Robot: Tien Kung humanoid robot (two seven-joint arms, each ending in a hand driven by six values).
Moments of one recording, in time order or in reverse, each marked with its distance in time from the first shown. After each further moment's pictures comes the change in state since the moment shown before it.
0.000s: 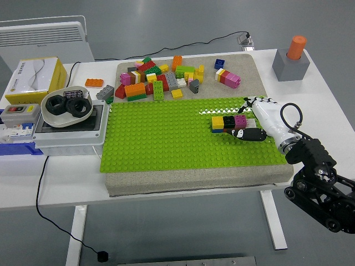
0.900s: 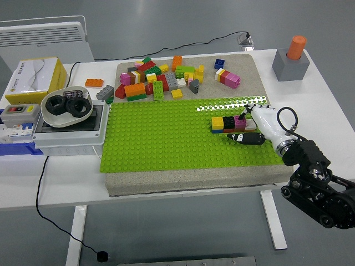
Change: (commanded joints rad) left arm -0.006 0.001 -0.005 0.000 0.008 0.004 -0.004; right arm 0.037 0.026 -0.054 -0.098 0.049 0.009 0.001
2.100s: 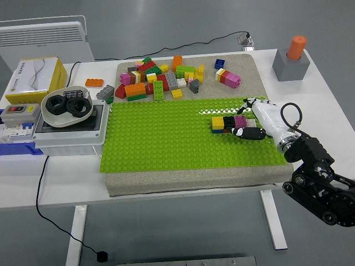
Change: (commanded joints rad) left arm 0.002 -0.002 -0.002 0.000 0.001 0.003 0.000; right arm -0.011 -0.018 0.049 0.052 0.063 -0.024 0.052
